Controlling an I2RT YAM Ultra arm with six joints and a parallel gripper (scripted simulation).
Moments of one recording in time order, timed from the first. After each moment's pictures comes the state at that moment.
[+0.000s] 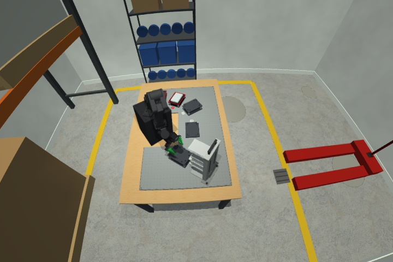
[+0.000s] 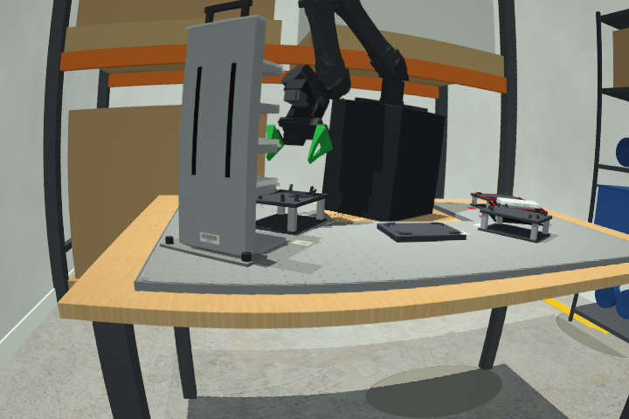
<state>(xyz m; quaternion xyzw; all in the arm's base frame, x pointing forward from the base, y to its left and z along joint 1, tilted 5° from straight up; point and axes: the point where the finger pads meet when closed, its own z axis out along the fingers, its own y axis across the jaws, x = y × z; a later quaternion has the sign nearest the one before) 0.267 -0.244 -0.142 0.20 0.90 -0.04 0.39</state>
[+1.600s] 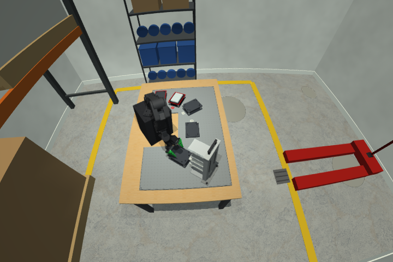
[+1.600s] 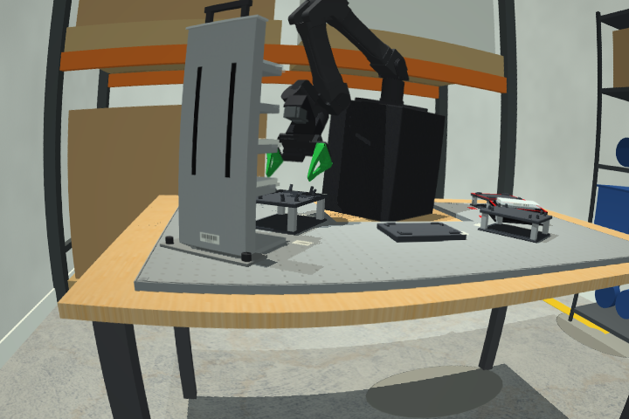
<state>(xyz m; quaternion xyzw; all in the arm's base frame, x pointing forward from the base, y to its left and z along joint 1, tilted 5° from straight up) 0.268 -0.241 -0.179 0.20 0.90 -0.04 0.40</state>
